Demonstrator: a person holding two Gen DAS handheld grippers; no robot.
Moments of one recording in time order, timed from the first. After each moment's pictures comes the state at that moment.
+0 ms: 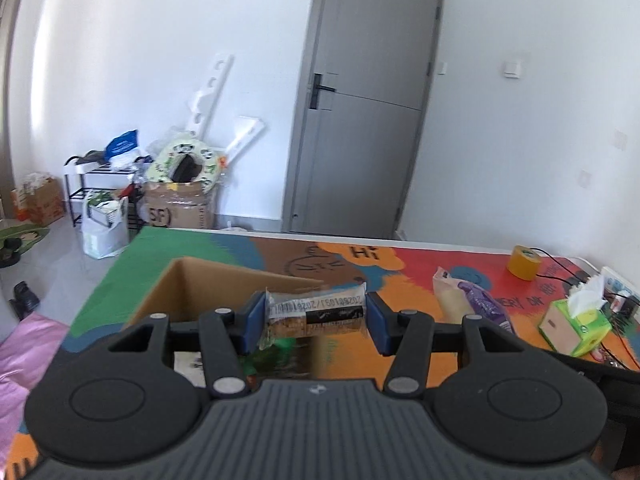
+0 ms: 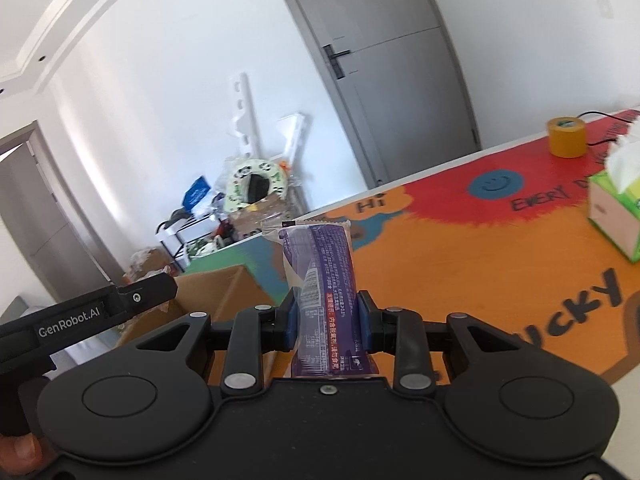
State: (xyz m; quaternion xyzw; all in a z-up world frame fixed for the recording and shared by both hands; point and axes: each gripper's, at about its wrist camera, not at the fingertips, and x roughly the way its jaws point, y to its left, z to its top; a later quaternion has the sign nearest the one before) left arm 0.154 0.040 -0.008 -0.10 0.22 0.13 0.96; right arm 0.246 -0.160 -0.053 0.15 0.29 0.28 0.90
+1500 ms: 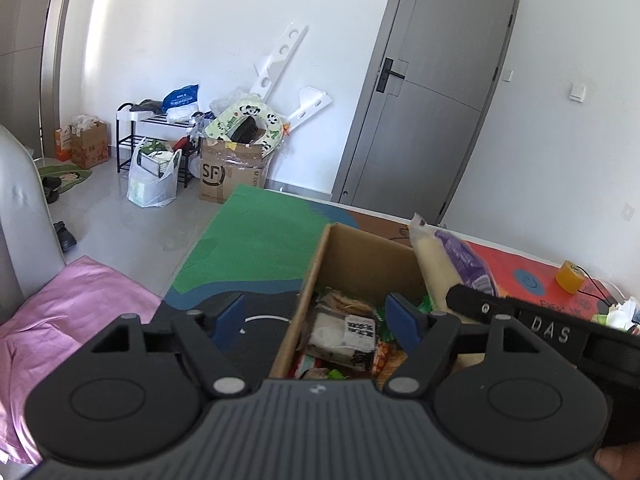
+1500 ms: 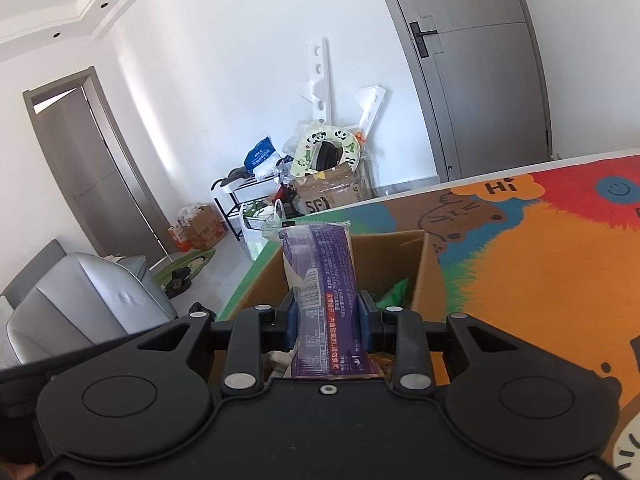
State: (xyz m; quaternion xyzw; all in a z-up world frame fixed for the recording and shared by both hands) left arm 0.091 0.150 -0.019 -0.17 0.25 0.18 0.93; right arm 0.209 -0.026 -0.032 0.10 0.29 0.35 0.88
